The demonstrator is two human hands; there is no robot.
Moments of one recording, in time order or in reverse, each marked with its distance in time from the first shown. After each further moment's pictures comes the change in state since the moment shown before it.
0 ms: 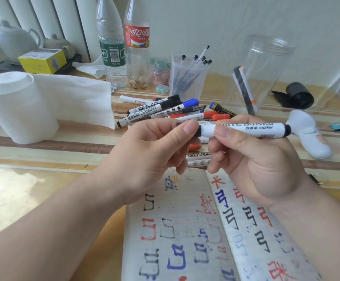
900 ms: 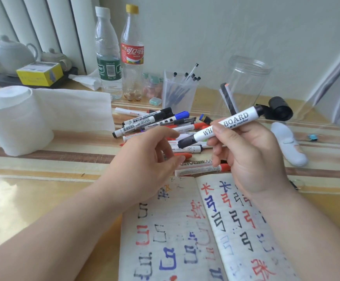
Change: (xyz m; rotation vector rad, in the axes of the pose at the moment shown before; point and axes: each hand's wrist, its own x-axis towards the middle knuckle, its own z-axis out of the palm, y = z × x) left_hand -0.002 -0.003 -0.009 0.924 0.182 0.169; right_hand 0.011 0.001 -0.019 -0.324 0.210 -0.230
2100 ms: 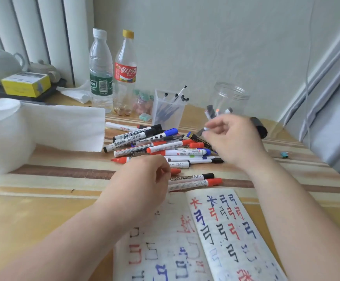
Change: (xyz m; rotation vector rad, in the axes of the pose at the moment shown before) left_hand 0.000 0.011 0.002 0.214 -0.050 -0.106; right_hand 0.061 -0.025 -0.013 -0.915 0.065 0.007
